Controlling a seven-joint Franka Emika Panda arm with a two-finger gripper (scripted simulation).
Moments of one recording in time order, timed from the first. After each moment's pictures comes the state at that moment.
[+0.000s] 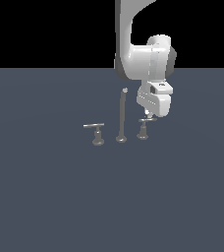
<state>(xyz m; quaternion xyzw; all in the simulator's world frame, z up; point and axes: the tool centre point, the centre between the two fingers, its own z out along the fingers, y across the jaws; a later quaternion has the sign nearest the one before) 0.112 -0.159 0.089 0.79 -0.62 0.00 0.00</state>
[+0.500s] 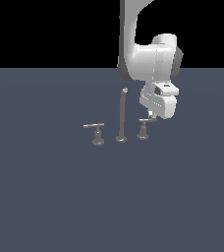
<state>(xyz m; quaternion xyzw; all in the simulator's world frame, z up) 0.098 -0.171 0.089 0.79 -0.61 0.01 0.00</state>
